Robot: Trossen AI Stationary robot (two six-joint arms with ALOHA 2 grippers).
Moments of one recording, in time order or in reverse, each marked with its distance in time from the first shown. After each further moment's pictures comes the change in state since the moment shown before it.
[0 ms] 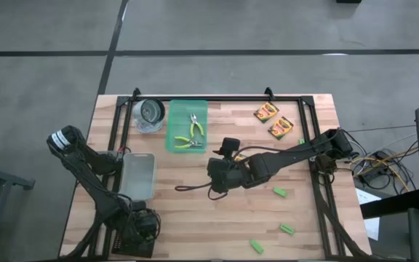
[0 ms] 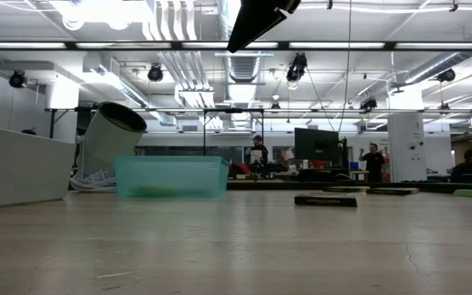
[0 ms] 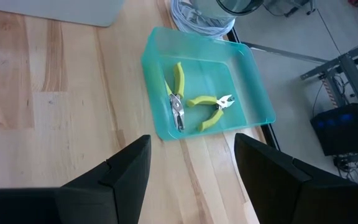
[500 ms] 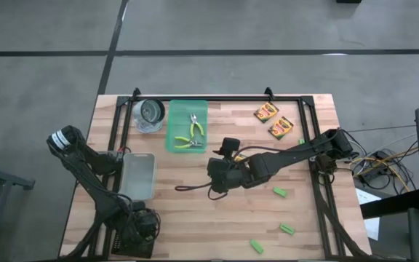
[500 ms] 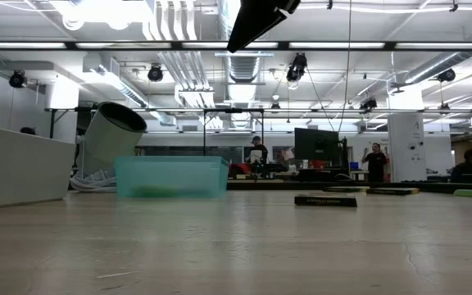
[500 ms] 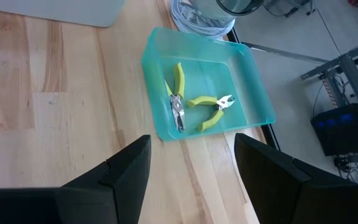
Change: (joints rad) left arm -0.003 0.001 0.000 0.001 -0.003 -0.018; right arm 0.000 0.000 0.000 0.001 0.000 0.000
